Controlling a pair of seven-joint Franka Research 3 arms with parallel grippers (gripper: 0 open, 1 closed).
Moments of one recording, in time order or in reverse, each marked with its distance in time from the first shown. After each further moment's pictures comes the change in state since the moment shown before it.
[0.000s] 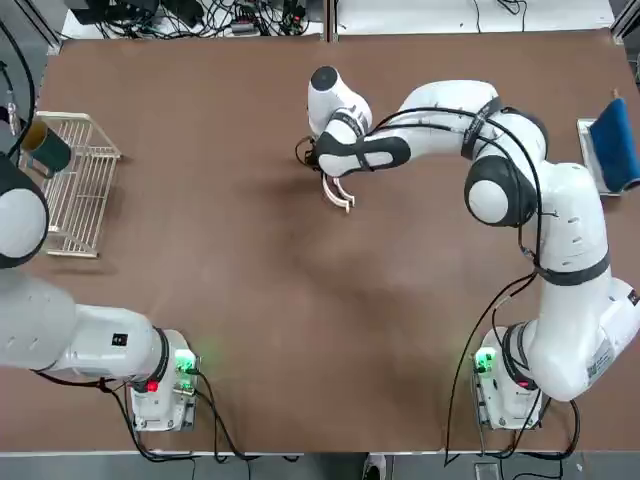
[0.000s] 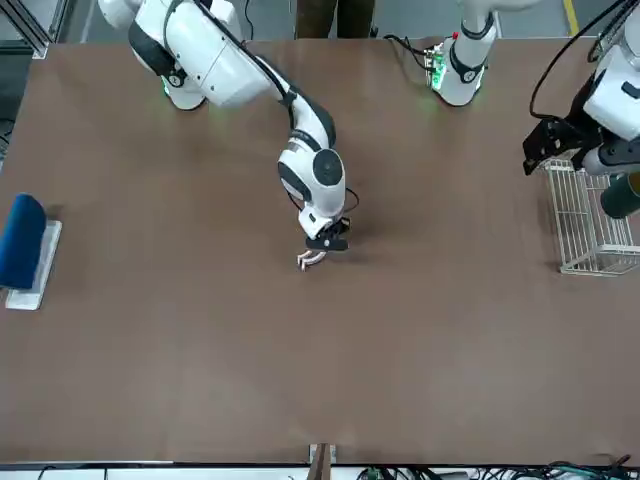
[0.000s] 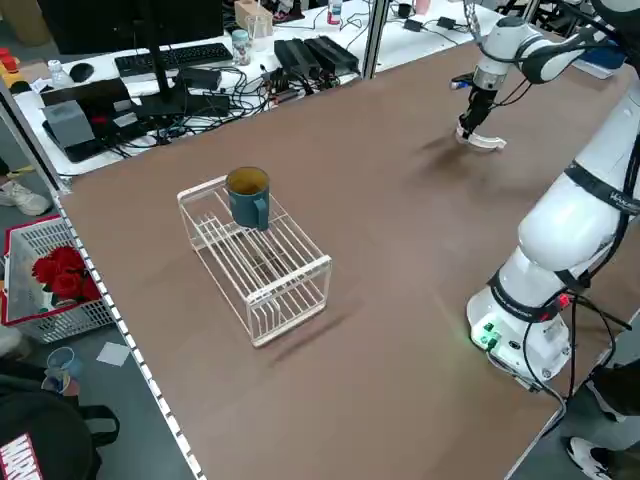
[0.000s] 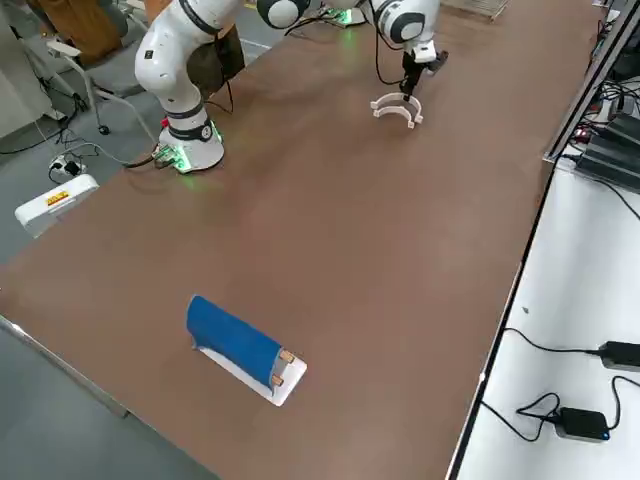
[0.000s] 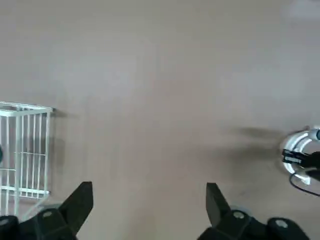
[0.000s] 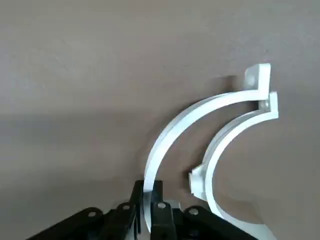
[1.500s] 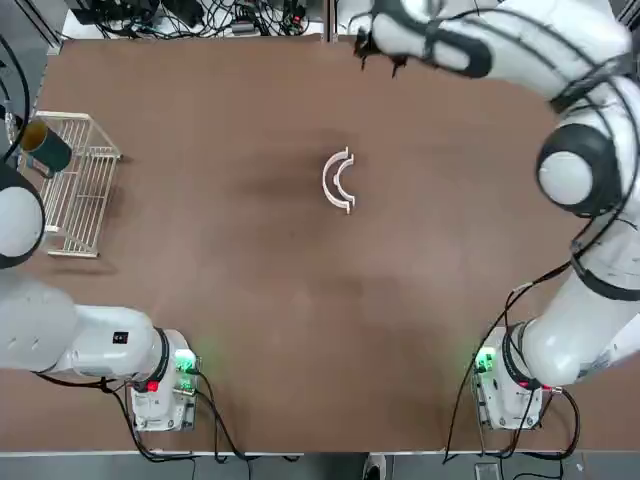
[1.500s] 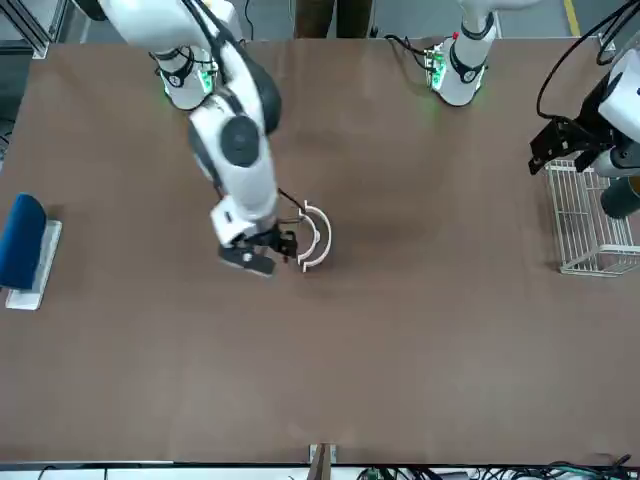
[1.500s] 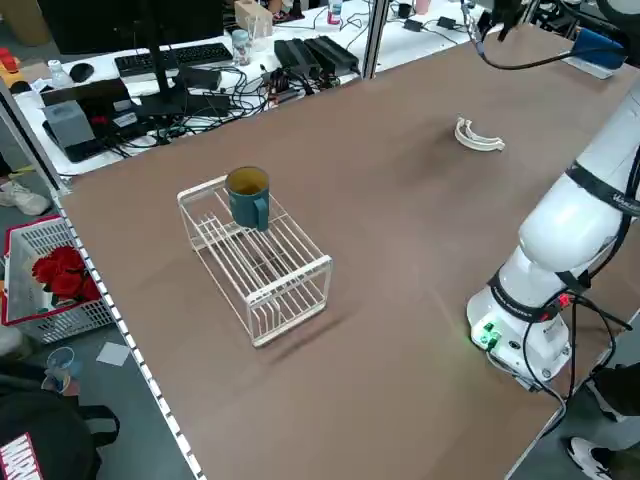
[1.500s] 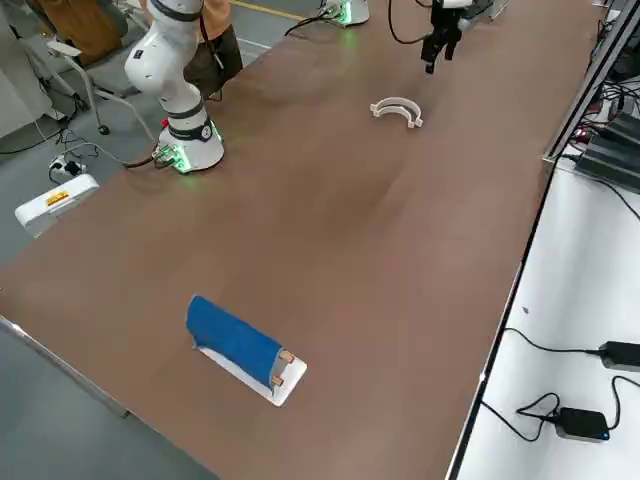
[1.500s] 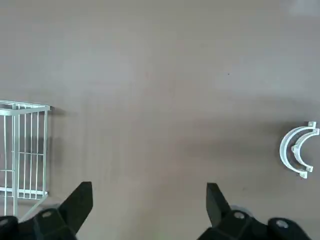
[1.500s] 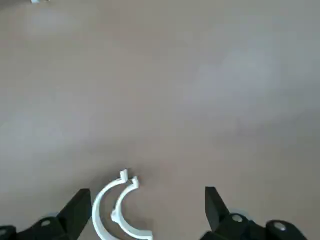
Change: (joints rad) left arm 0.036 -0.018 0.025 -0.036 -0.035 0.014 0.059; right arm -0.324 -0.426 0.006 -0.017 0.113 -0.313 -0.226
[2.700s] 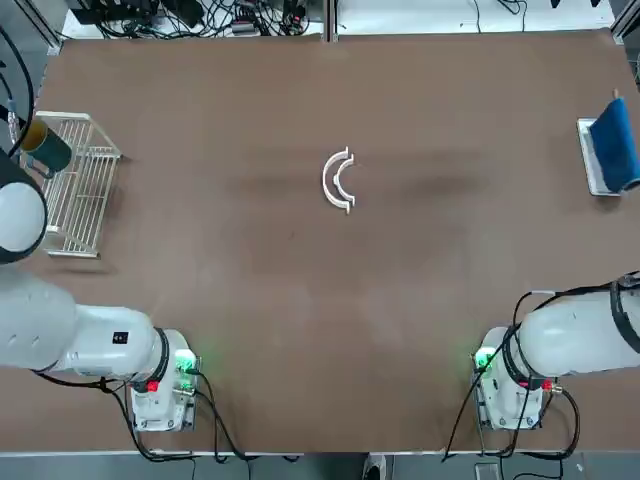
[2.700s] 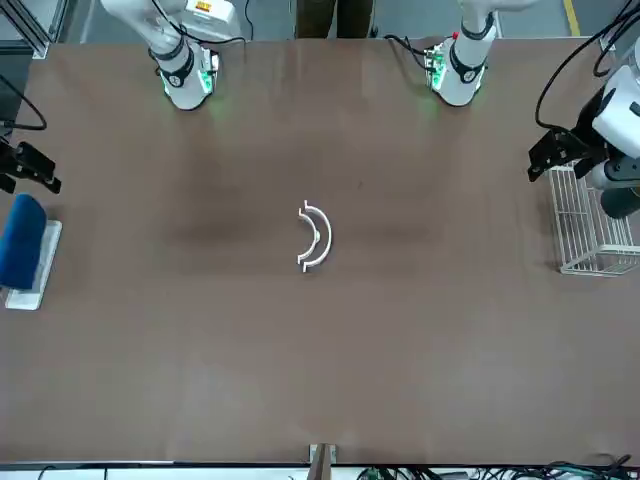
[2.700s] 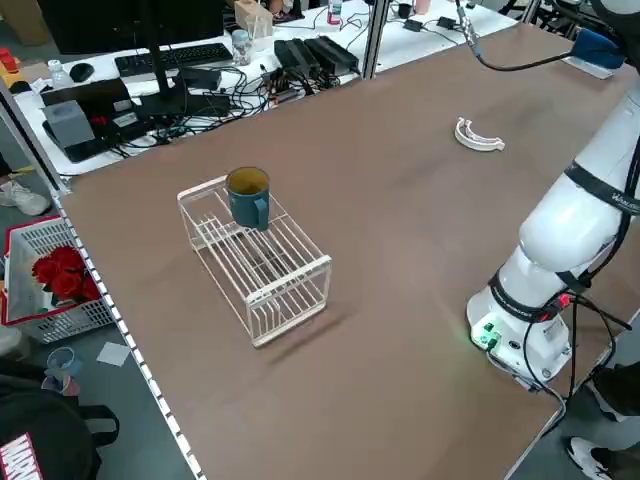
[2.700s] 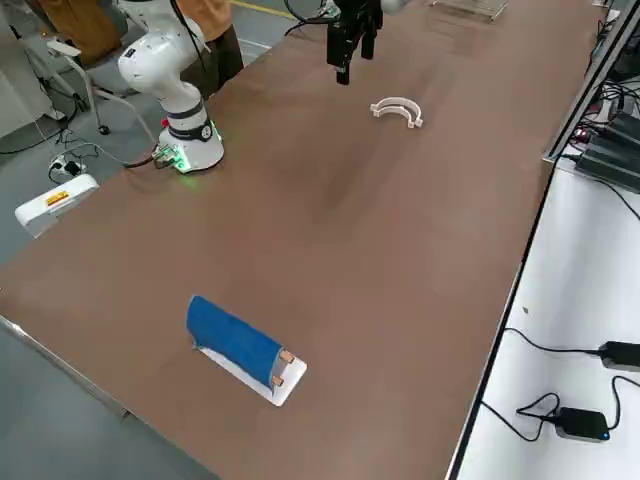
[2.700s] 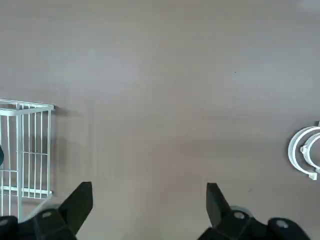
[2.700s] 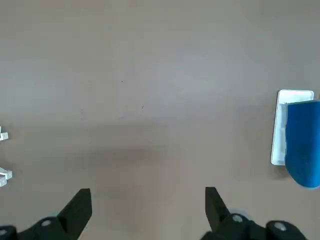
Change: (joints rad) left arm -0.003 0.019 -0.002 -0.005 0.022 0.006 0.000; right arm -0.174 -0.436 -0.532 -0.129 0.218 -0.331 -0.931
